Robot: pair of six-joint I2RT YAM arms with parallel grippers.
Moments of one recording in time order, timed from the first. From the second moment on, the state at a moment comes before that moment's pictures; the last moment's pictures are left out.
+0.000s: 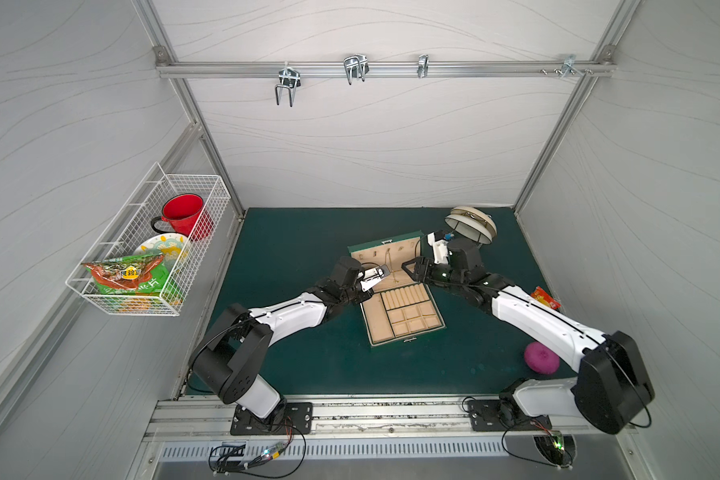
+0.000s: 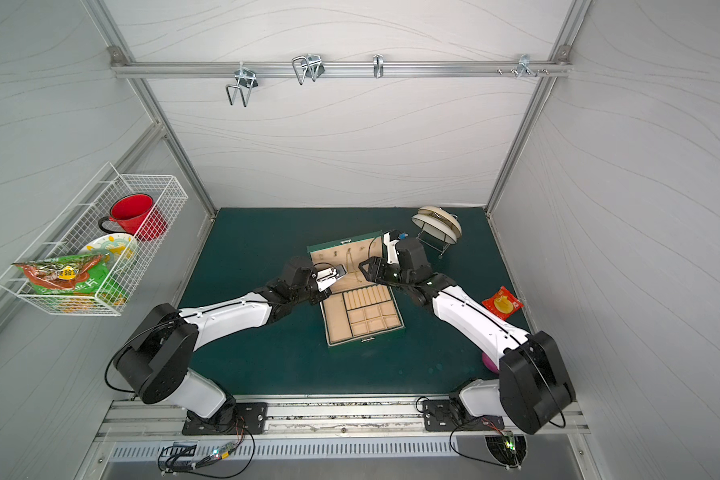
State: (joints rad) left arm -0.58 1.55 0.81 0.12 0.00 0.62; right arm 0.59 1.37 0.91 -0.09 -0.29 0.66
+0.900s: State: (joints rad) left arm -0.57 1.55 0.77 0.19 0.06 0.57; right arm 0.73 1.69 1.01 0.14 -0.04 0.64
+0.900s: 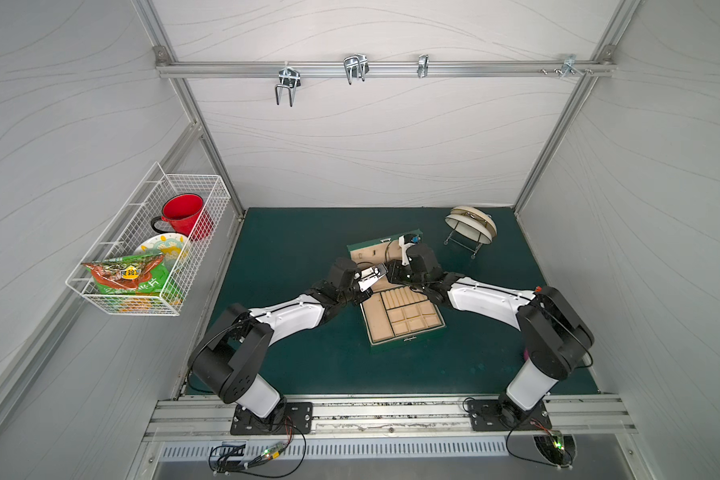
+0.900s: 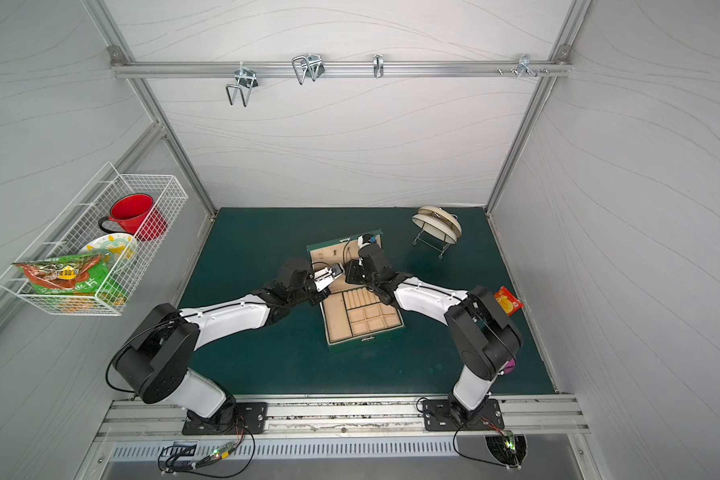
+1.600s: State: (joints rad) left arm -0.57 1.55 0.77 0.18 0.07 0.57; right arm 0.74 1.78 1.00 0.31 -0.02 0.60
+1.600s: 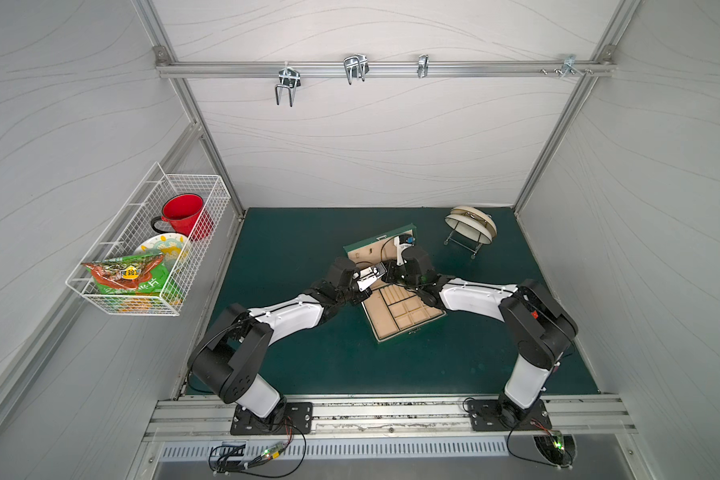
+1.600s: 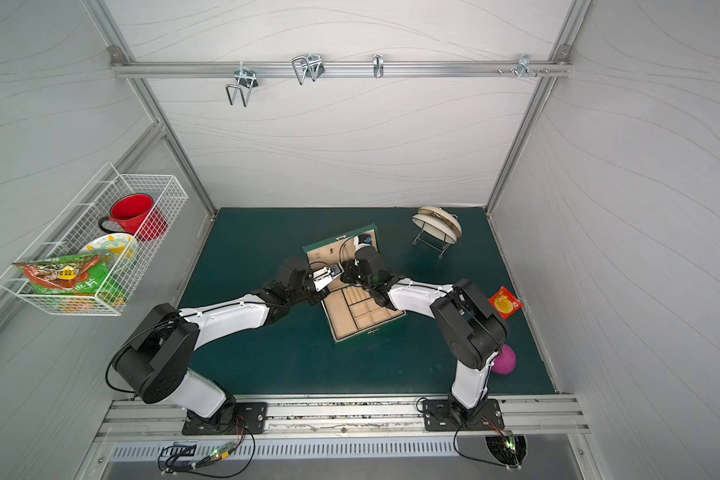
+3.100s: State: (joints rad) left arm -0.57 1.58 0.79 0.19 -0.01 0.49; right arm 0.74 1.47 0.85 0.24 -0.12 0.47
